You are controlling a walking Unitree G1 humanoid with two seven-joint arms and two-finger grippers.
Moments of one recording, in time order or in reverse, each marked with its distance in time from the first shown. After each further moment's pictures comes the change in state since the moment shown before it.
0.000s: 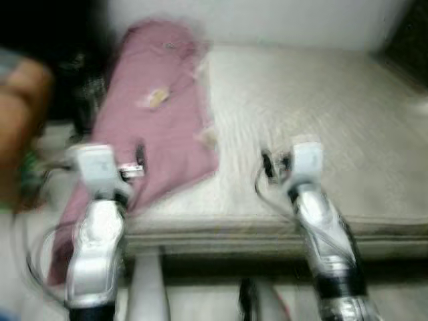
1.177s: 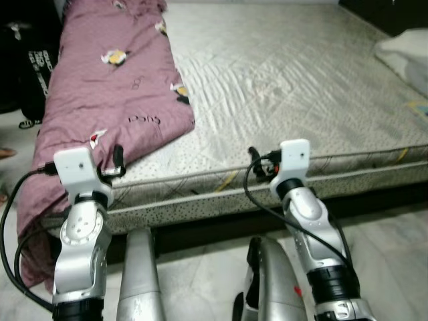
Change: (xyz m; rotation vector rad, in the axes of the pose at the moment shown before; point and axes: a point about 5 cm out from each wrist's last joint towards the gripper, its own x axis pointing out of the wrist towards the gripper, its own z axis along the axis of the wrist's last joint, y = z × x) left arm 0.012 0.019 -0.003 0.005 0.048 0.046; right arm -0.003 0.007 -0.011 0.008 0.045 0.033
